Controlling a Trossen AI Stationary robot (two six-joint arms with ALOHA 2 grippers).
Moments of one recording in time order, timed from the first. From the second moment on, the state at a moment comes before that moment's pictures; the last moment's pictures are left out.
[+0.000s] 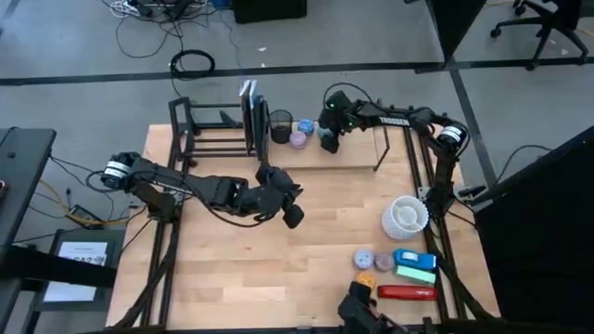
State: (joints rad) left arm -0.21 1.53 1.27 -0.34 -0.61 -0.51; right arm -0.71 1.88 1.28 -0.42 -0.07 -0.35
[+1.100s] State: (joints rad) left arm -0.25 1.53 1.27 -0.34 -0.61 -0.53; right arm 0.22 1.36 0.80 -0.54 -0.04 0.10
